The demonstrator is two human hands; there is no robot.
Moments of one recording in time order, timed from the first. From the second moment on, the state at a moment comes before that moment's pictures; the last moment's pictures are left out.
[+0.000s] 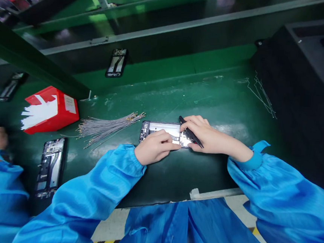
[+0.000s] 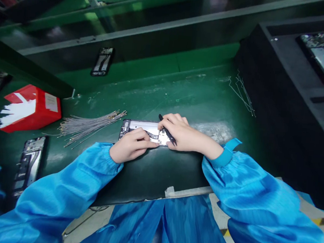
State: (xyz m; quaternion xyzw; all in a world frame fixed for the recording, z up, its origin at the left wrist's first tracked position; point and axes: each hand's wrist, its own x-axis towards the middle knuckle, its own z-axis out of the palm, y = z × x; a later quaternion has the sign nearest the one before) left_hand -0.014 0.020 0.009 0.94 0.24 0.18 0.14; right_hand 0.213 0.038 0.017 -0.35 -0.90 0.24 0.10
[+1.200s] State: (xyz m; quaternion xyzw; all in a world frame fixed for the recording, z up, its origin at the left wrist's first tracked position) left_hand -0.013 0.021 0.004 0.94 0.25 0.20 0.15; right_hand 0.202 0.038 0.020 -0.39 -0.89 0.22 0.08
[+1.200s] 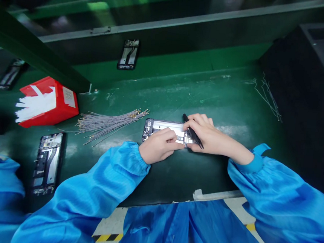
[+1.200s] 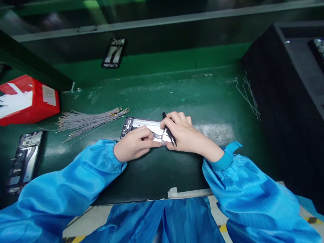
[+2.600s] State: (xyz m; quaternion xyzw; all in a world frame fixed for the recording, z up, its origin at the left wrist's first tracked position) left_hand -0.005 0.019 0.004 0.88 0.34 0.24 0.21; right_hand 0.190 0.050 0.022 -0.35 -0.92 0.19 0.05
